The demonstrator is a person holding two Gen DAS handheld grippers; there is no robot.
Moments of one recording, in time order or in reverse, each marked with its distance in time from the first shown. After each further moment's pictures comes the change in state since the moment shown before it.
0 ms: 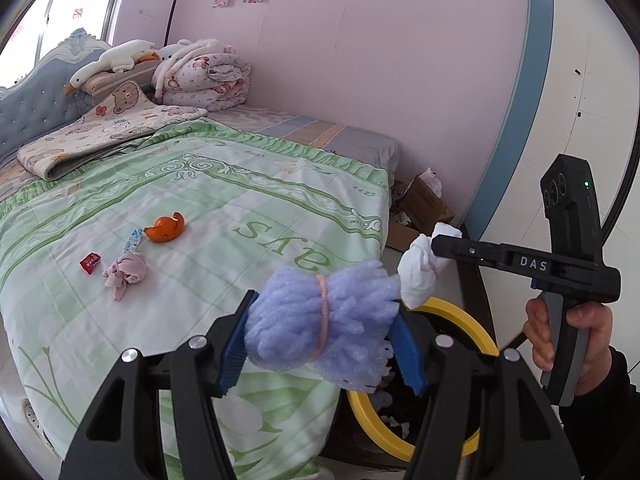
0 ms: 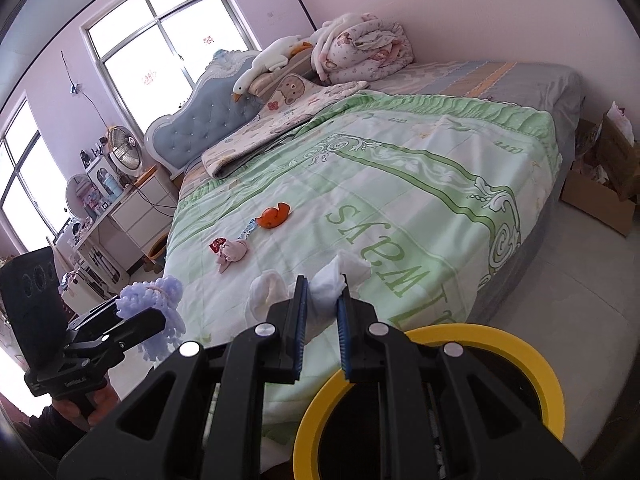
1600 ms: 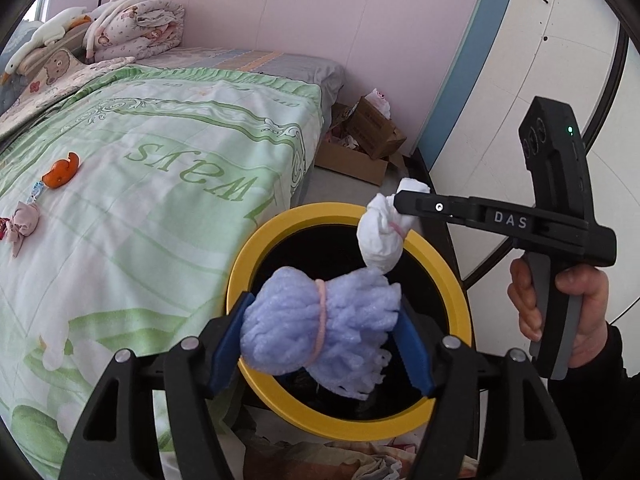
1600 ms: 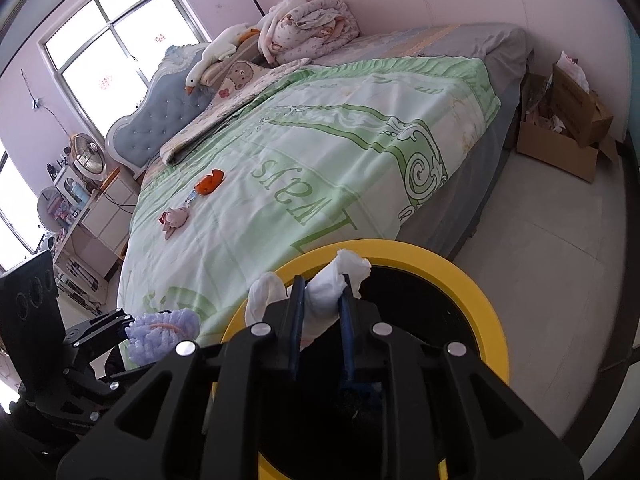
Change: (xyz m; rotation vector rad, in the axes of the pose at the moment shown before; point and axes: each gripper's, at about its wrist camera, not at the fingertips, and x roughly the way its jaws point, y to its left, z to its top) left arm 0.067 -0.089 -0.057 0.078 0.249 -0.156; right arm -0.029 -0.086 -0.069 0.111 0.065 -0.116
